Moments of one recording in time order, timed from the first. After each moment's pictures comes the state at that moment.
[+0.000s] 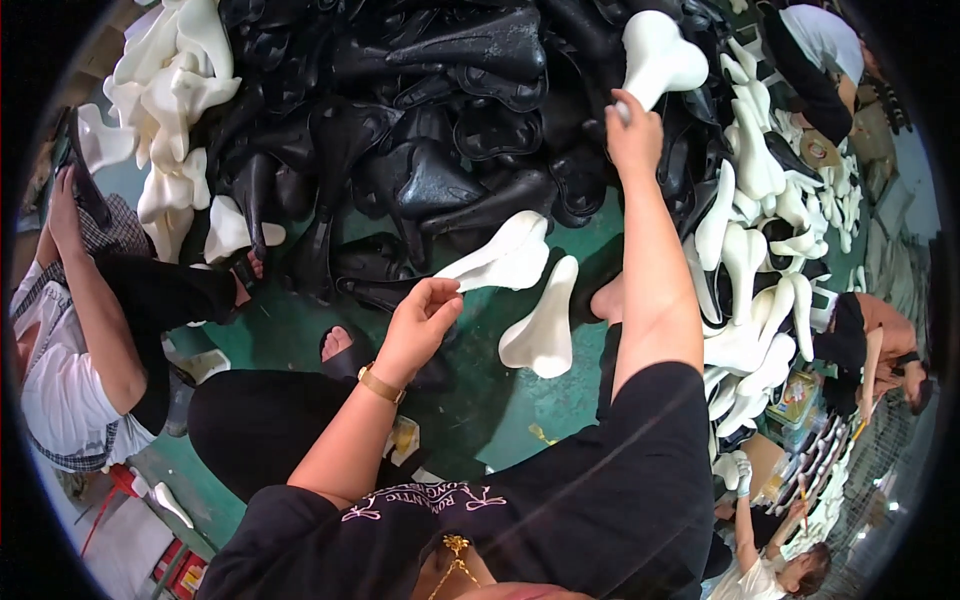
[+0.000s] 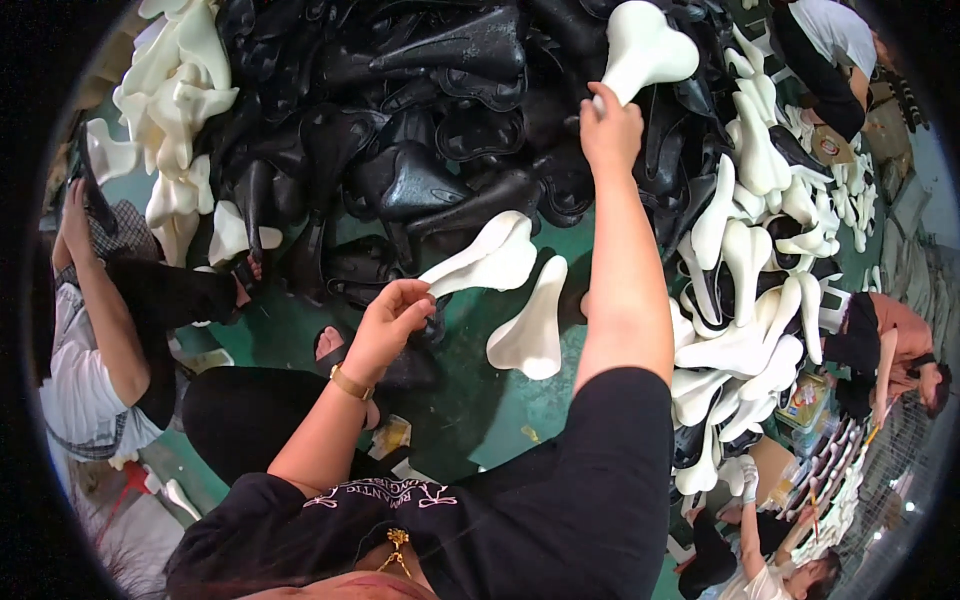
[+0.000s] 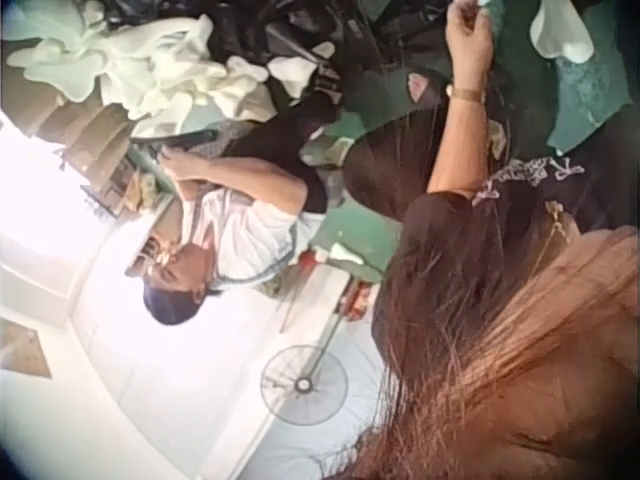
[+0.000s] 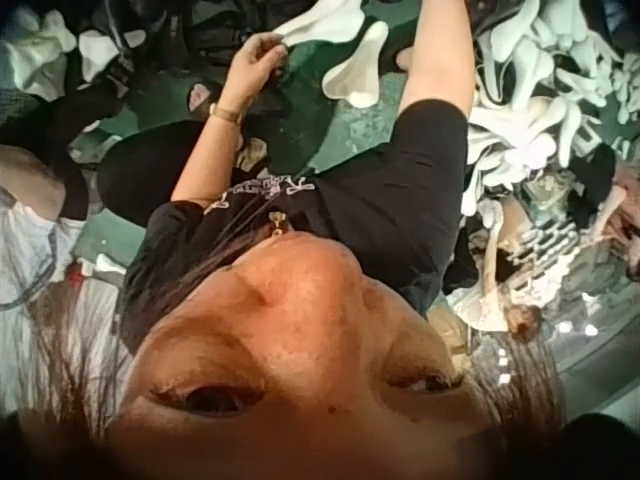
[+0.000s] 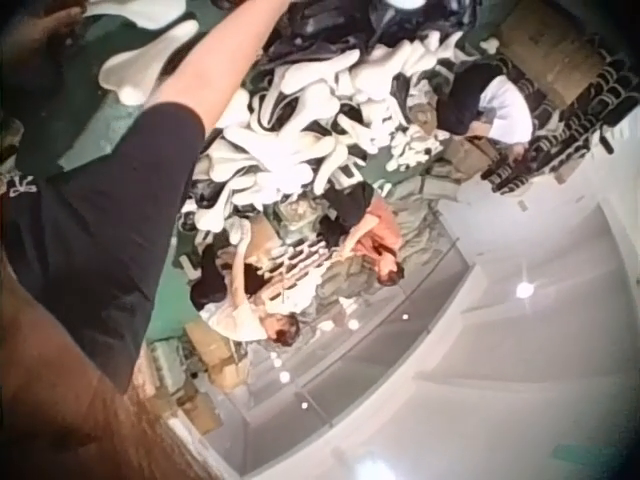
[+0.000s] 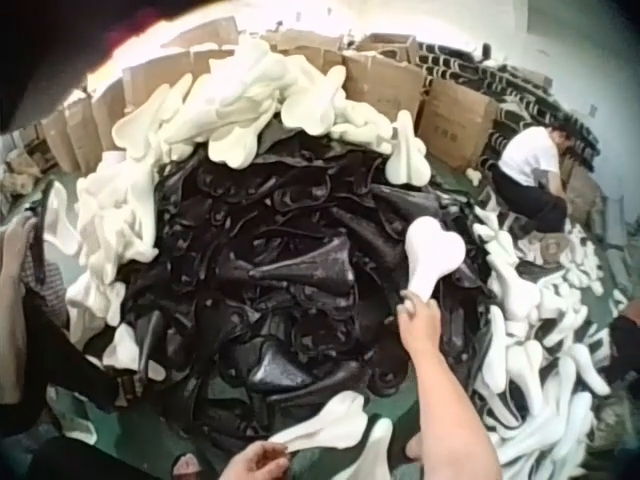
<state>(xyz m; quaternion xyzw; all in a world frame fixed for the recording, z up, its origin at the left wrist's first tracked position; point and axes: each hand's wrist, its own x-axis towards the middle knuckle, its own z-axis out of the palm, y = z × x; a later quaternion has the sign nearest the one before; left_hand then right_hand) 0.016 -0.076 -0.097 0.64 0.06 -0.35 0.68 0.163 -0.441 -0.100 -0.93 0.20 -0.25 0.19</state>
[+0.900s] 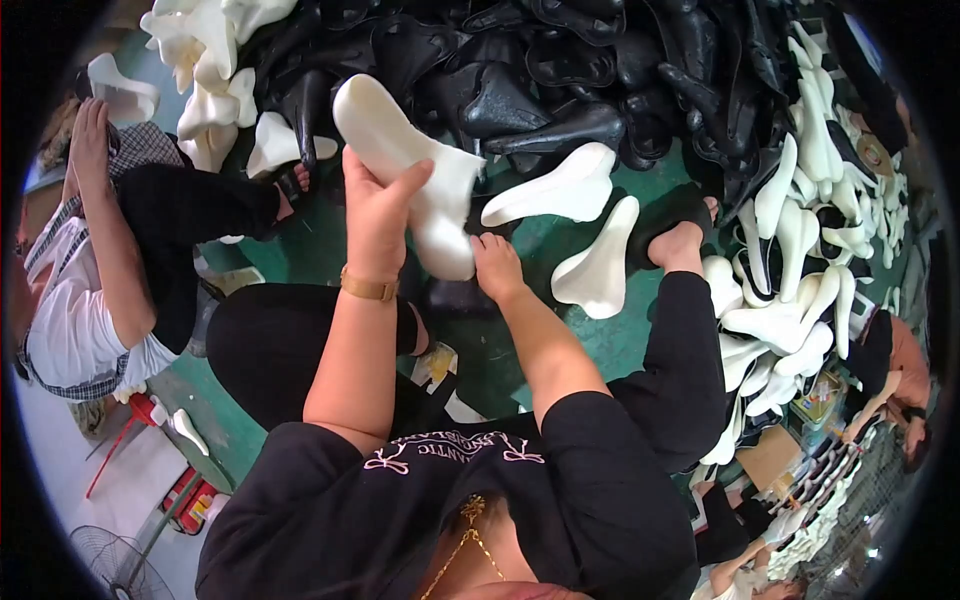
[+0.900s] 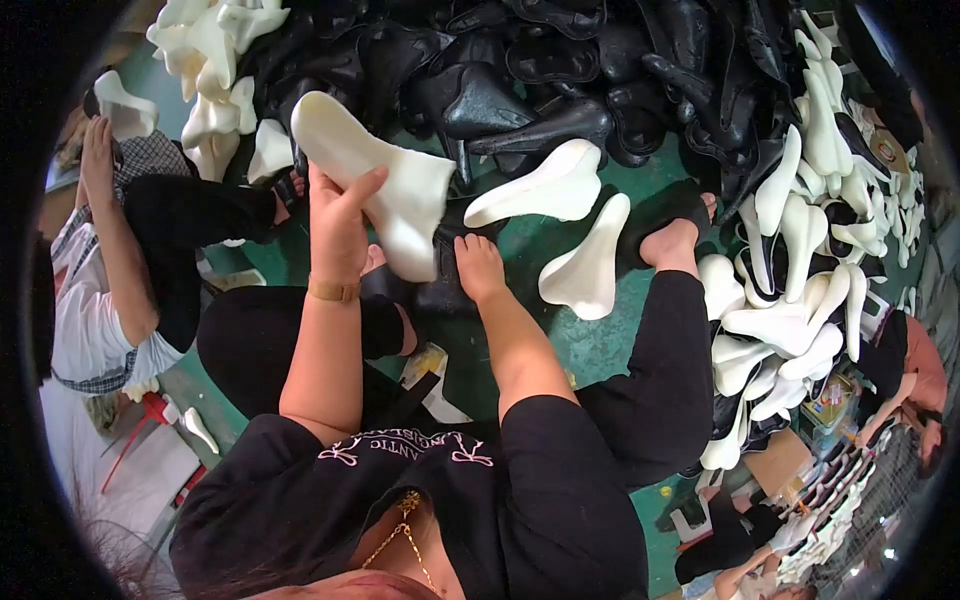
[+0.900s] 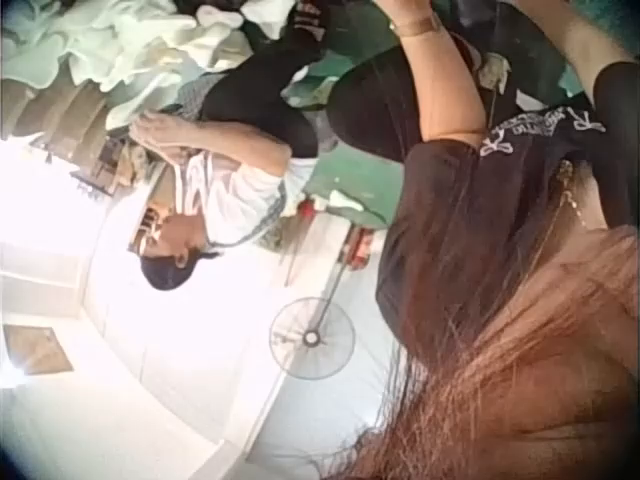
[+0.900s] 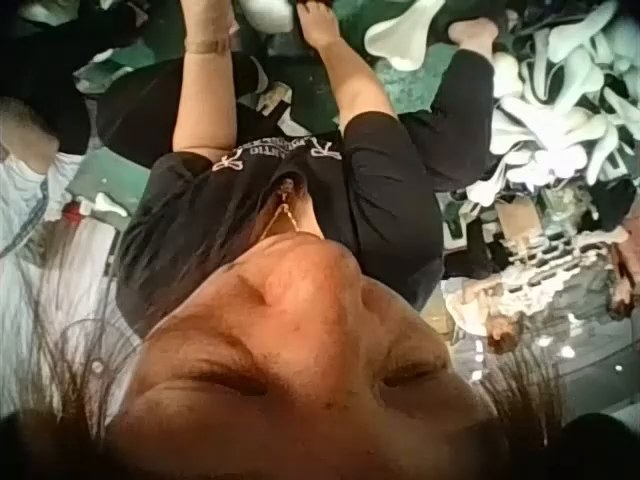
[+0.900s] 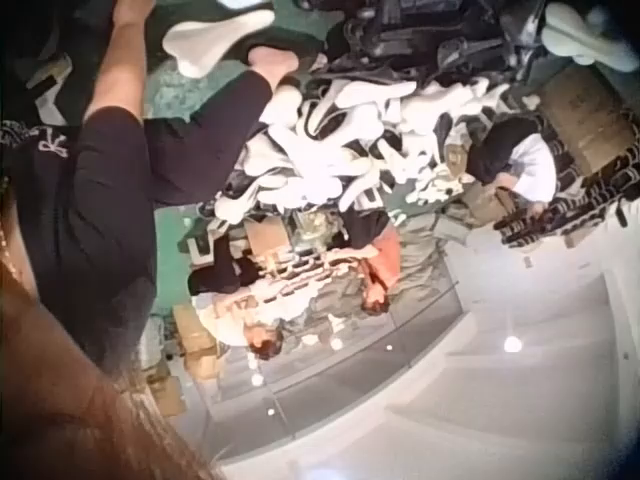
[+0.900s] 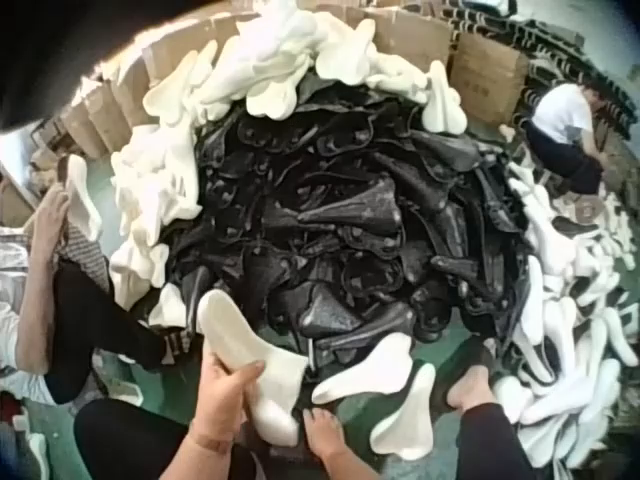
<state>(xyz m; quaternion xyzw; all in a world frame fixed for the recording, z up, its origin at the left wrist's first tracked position) 0.060 -0.027 -0.041 0.65 0.06 -0.04 0.76 -0.070 -0.146 -0.267 -0.97 0.00 0.01 0.25</state>
